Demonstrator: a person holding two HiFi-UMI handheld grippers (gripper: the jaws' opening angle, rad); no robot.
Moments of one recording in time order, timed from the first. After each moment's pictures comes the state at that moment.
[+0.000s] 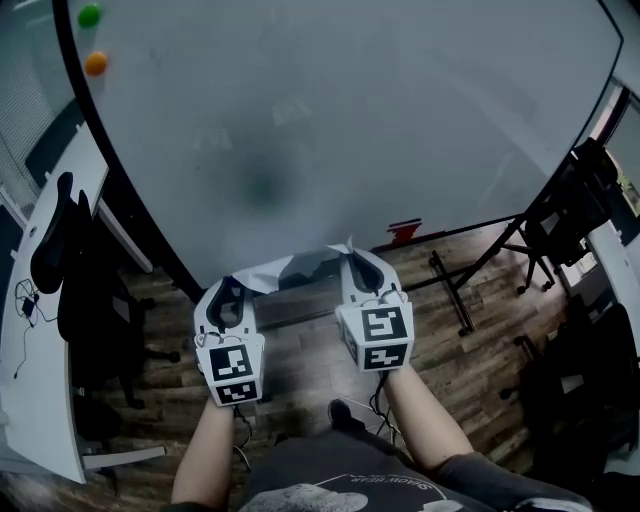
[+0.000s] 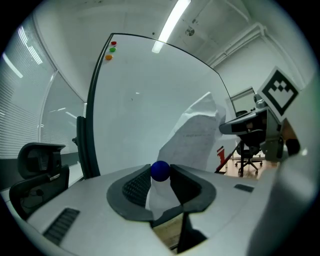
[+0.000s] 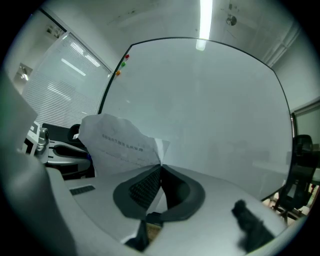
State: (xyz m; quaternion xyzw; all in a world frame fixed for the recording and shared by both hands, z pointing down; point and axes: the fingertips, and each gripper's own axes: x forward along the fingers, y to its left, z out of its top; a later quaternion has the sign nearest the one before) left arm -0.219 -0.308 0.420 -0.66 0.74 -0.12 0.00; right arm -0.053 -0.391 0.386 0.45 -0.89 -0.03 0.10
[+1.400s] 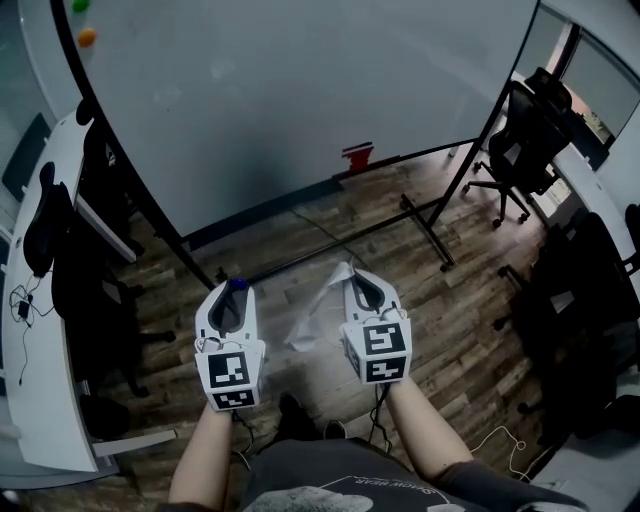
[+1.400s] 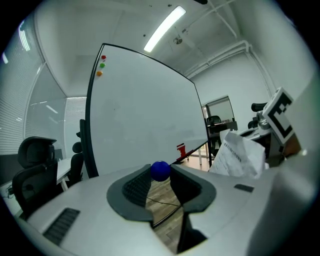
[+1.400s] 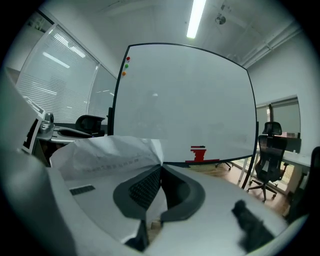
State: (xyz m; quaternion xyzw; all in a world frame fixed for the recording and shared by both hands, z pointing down) left arm -0.133 -0.163 0.443 -0.75 0.65 -0.13 -0.01; right arm 0.046 -0.204 0.462 0.51 -0.84 0.04 0.15
